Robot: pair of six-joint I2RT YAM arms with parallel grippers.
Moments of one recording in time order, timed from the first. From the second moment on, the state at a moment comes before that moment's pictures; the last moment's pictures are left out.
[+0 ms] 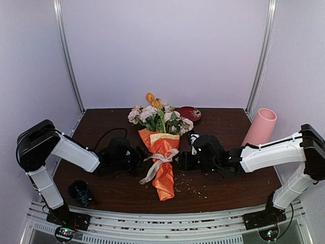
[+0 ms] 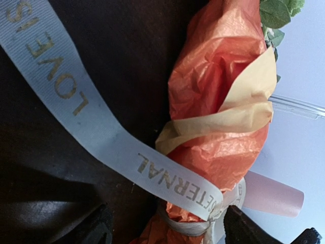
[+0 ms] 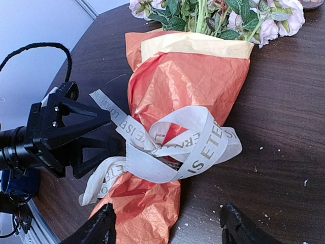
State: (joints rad) left arm -0.81 1.74 0.66 0.52 0.05 -1.55; right arm 1.01 1.53 0.79 0.13 0.22 0.71
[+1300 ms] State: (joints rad) left arm -0.73 1.90 0.73 0.60 0.07 -1.55; right arm 1.04 1.52 0.78 0.11 0.22 0.73
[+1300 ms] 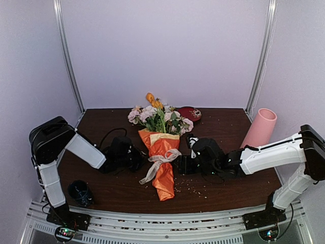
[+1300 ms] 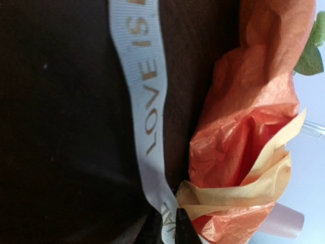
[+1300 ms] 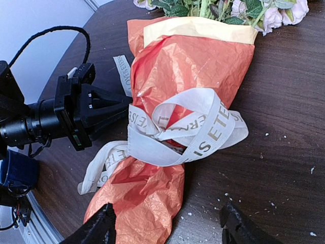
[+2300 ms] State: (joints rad) left arm -0.74 1.54 0.62 0.43 -0.07 -1.41; right arm 1.06 1.53 0.78 0.10 0.22 0.73
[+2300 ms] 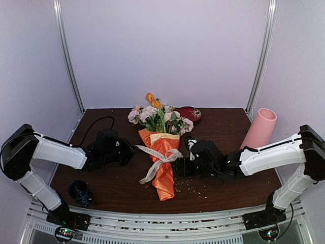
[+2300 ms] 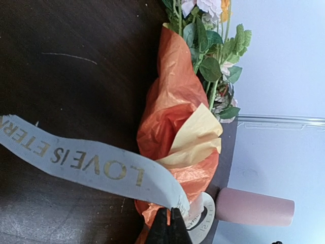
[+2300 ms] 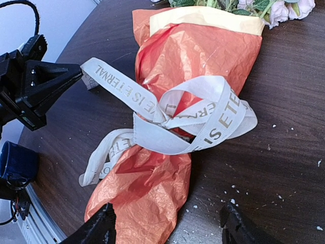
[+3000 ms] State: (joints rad) left arm -0.86 1.60 0.58 0.54 -0.06 -1.36; right arm 1.08 1.54 0.78 0.12 0.22 0.75
